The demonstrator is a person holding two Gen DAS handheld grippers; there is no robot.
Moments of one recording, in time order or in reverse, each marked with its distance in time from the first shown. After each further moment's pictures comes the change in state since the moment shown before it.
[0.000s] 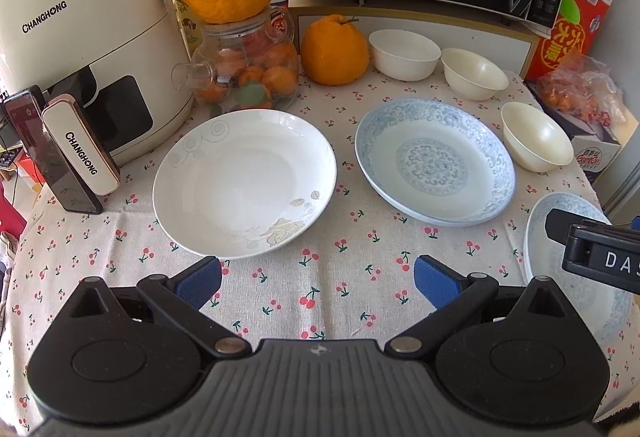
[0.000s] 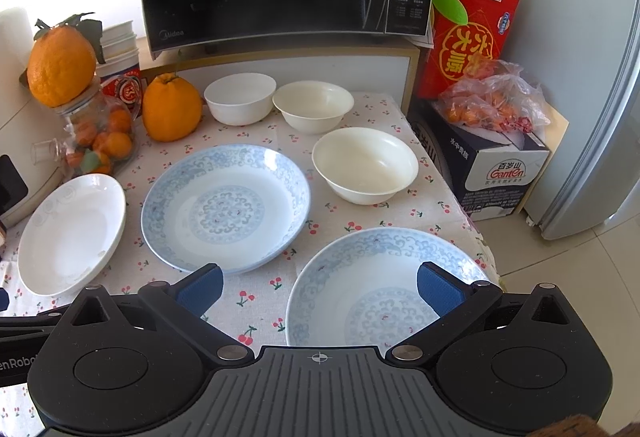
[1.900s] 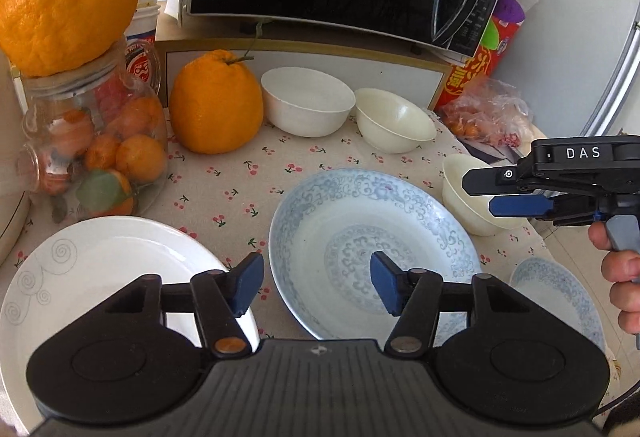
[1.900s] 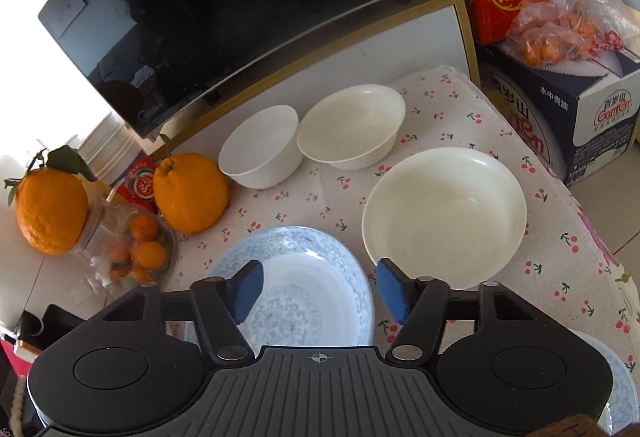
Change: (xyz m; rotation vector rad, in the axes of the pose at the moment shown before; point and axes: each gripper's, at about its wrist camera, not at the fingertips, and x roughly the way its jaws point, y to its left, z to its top) left arm 0.098 0.006 0.061 0.115 -0.109 -0.423; right arm 0.122 -0.044 0.081 0.325 0.094 0.356
